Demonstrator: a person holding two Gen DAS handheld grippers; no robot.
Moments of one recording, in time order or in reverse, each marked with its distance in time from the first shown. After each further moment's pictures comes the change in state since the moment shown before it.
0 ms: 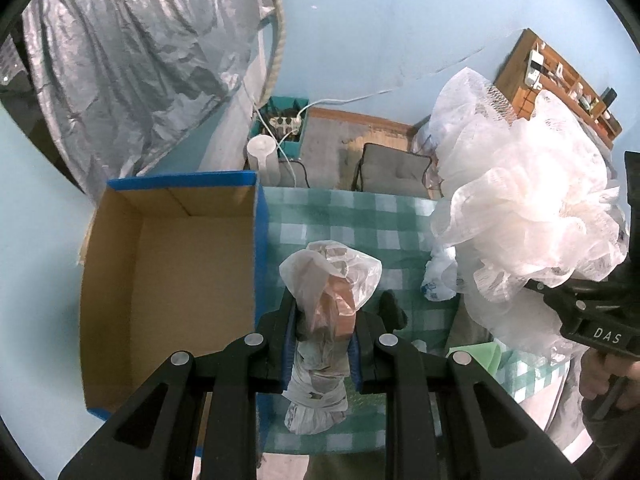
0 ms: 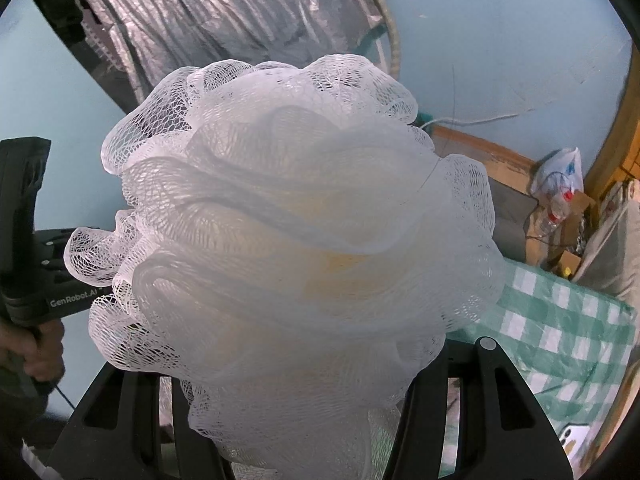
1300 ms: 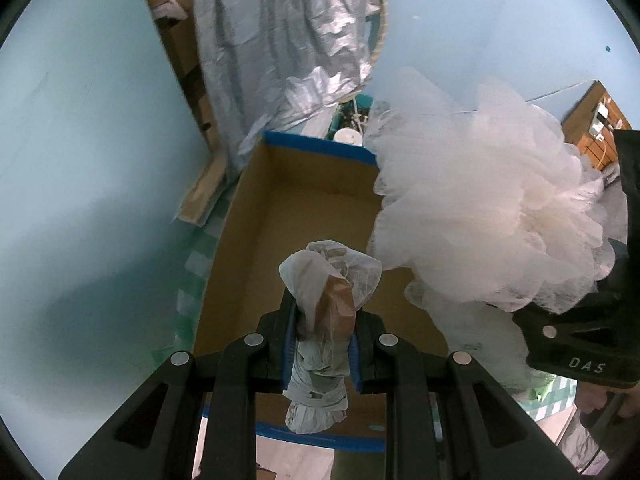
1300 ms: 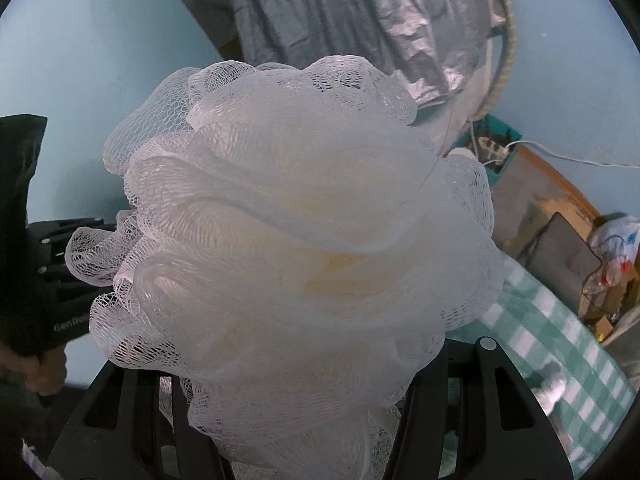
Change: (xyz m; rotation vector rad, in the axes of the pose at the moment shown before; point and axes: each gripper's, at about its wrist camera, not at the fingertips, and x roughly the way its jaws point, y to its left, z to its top) left arm -0.010 0.168 -0.025 -0.195 0.011 0.124; right arm 0.117 0.160 0.054 -0.217 0.160 0.123
